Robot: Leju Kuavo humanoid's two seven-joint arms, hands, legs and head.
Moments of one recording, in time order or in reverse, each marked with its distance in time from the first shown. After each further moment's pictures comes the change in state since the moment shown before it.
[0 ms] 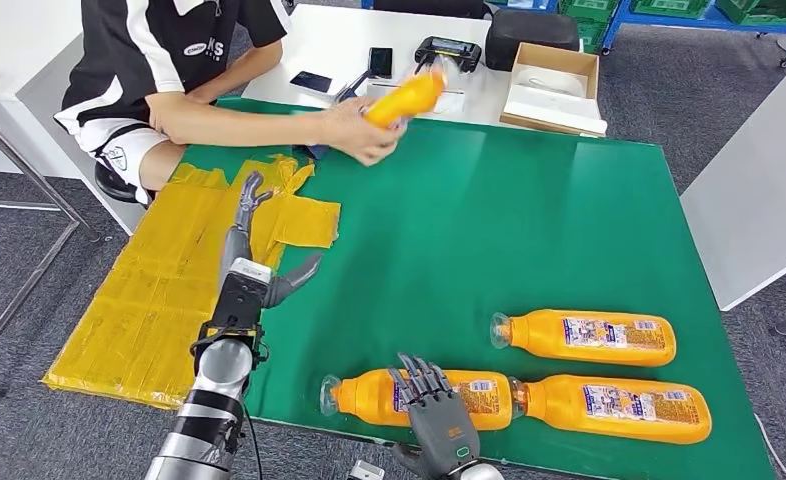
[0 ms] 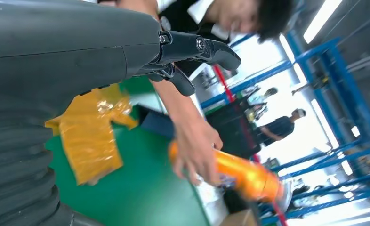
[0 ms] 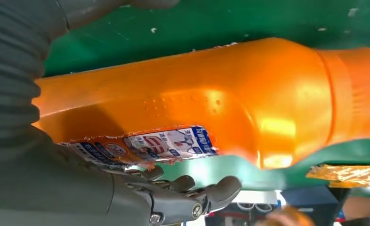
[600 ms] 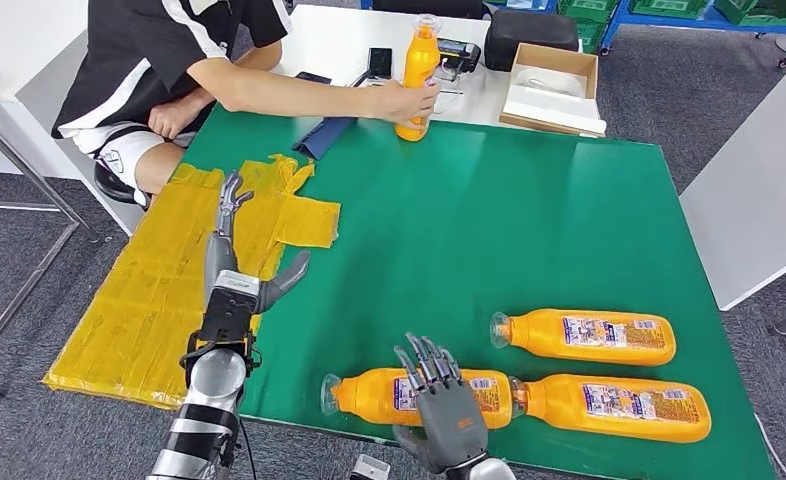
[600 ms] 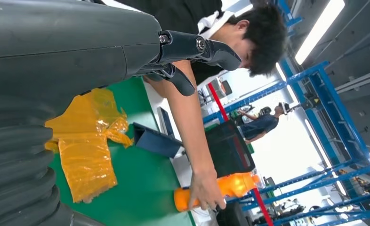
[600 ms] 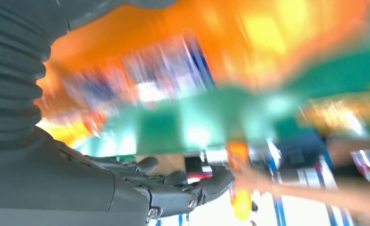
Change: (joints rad) left arm 0.055 -0.013 0.001 -0.090 -0.024 0.053 -0.009; right arm 0.024 0.011 -0.044 -0.122 -0.033 -0.109 -0.136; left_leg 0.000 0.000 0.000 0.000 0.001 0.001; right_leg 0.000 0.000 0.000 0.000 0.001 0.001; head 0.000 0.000
